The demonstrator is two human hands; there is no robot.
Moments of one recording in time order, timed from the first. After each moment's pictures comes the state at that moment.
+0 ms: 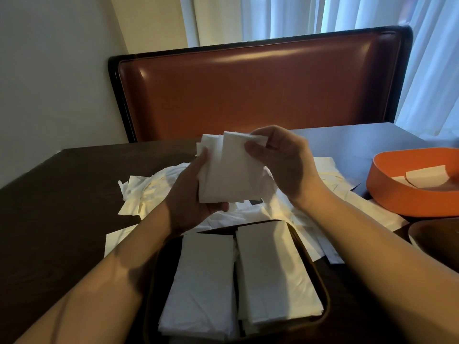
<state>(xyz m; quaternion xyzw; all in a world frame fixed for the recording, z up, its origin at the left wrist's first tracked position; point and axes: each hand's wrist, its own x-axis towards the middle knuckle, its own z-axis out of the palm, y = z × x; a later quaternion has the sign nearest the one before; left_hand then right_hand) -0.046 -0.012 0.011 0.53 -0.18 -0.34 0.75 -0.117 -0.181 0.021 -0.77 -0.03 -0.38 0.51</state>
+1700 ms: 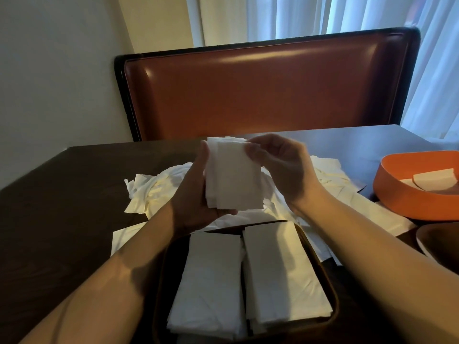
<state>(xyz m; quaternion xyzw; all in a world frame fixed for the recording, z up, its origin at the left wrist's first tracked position) -0.047 -0.009 0.014 0.50 -0.21 -0.41 0.73 -0.119 -0.168 0.020 -0.72 -0.01 -0.32 0.61</state>
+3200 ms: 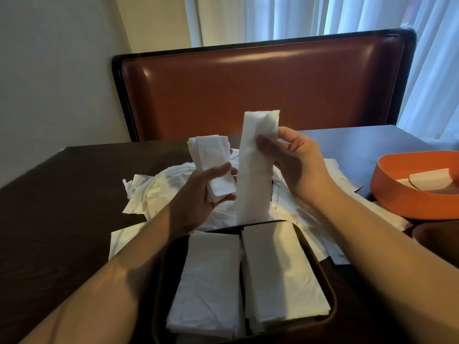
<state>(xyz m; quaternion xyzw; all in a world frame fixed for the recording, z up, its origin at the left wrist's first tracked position) -0.044 -0.018 0.004 0.52 -0.21 -0.27 0.78 -0.127 -0.179 0.026 -0.68 0.00 -0.28 0.68</state>
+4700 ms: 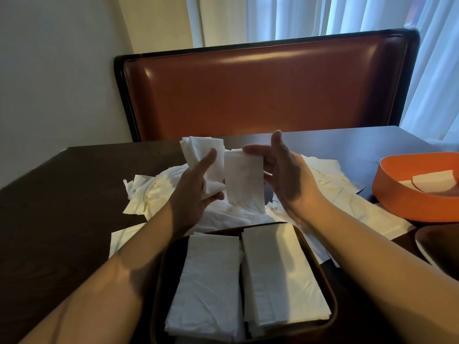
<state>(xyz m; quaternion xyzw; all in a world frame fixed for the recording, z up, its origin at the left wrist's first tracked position) -0.033 -0.014 0.003 0.62 -0.14 -0.19 0.75 -0.121 -0.167 0.010 -0.65 0.06 -0.23 0.72</state>
